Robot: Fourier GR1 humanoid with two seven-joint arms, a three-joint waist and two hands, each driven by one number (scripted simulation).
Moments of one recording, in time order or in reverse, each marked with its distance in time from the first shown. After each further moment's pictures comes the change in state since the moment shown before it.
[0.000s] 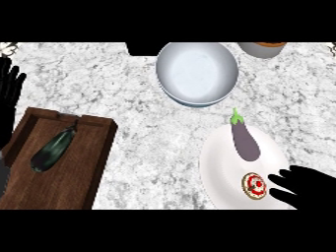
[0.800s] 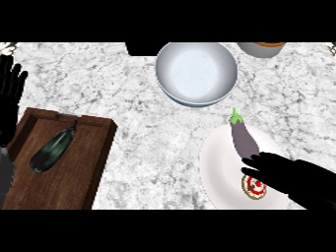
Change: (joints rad) left arm -0.028 -0.049 0.038 0.015 -0.062 -0.015 0.007; right arm -0.096 0.234 0.163 0.327 0.353 -0.097 -0.179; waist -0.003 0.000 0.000
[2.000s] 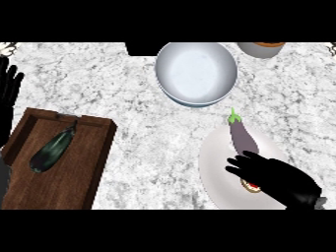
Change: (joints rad) left arm 0.017 -0.037 0.065 -0.047 -0.038 -0.067 0.036; right arm -0.024 0.197 0.042 0.241 0.301 -0.076 -0.122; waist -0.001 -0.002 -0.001
